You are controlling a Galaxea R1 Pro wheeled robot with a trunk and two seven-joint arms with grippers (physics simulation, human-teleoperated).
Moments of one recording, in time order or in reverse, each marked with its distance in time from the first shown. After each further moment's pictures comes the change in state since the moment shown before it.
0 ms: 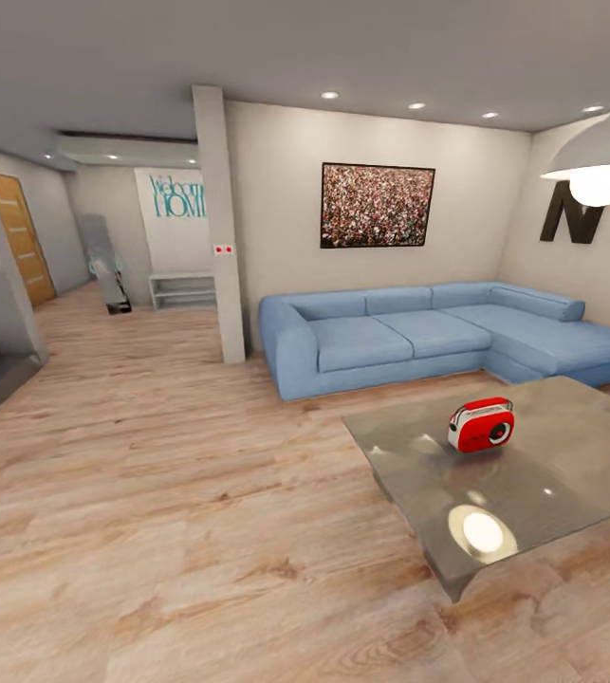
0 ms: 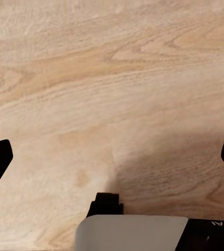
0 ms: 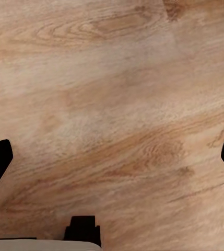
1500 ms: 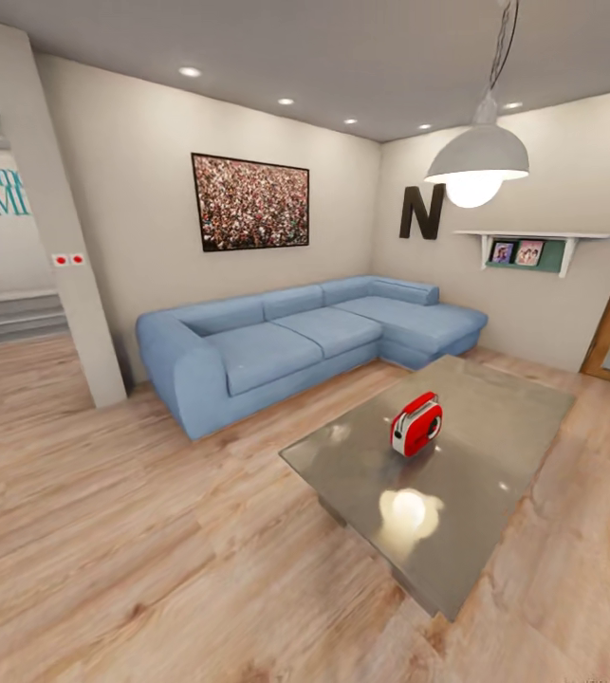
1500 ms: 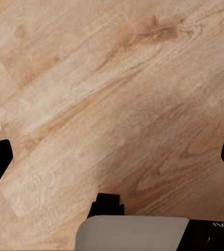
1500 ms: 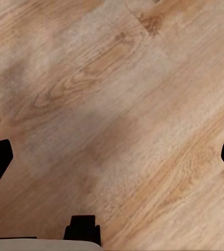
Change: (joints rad) left arm 0.000 0.000 0.001 0.000 -0.002 -0.002 0.003; right arm 0.000 0.000 0.000 0.002 0.000 0.000 0.000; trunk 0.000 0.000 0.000
